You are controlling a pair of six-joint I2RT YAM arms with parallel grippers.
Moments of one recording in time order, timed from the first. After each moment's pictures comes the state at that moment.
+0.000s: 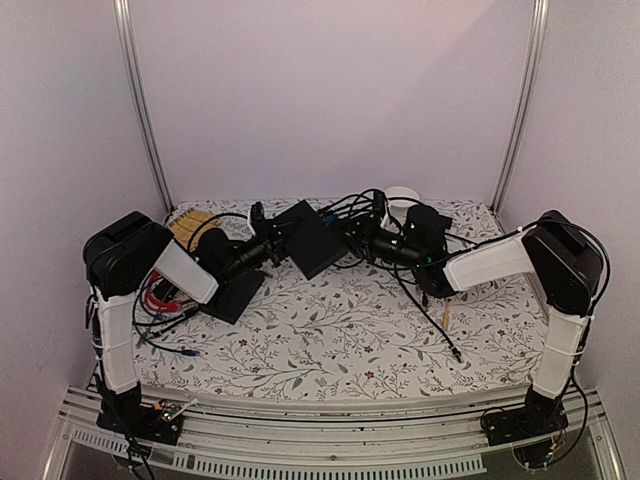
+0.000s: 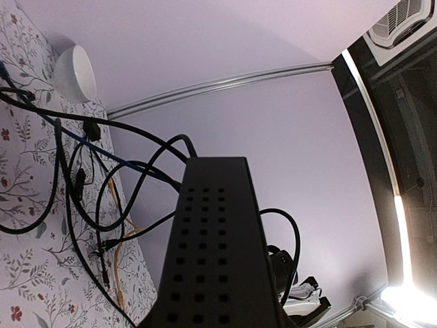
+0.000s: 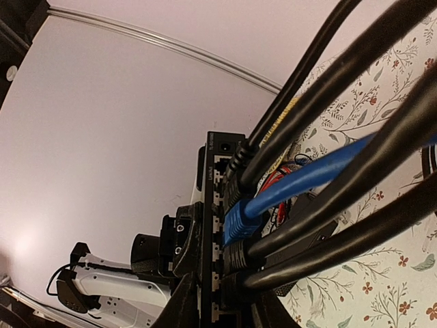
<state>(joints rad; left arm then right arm) -0.55 2.08 0.88 1.51 0.44 -1.52 0.70 1.90 1.03 0.90 -0.37 1.15</state>
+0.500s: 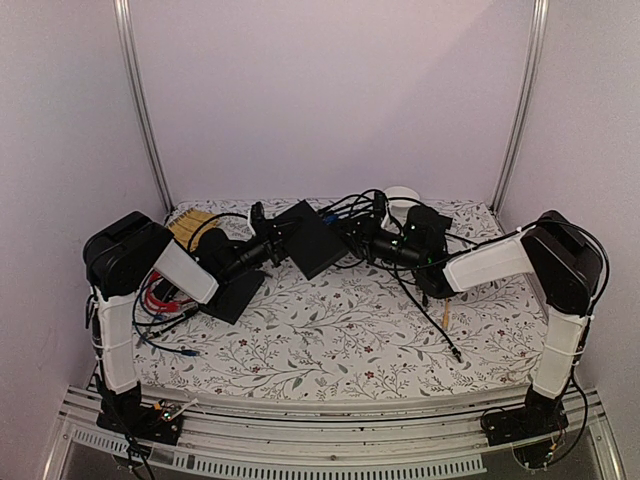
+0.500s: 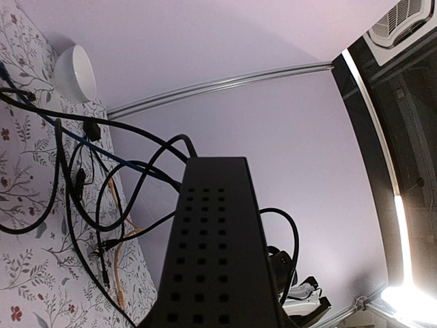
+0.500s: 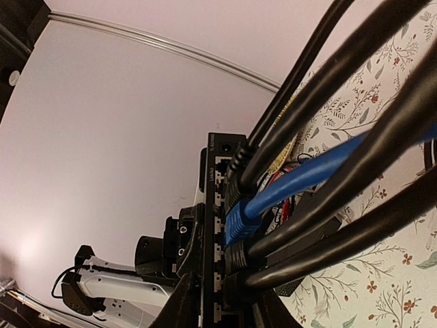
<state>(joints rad) -0.56 2.08 0.88 1.51 0.44 -1.51 0.70 1.91 1.02 0.91 -0.37 1.17</state>
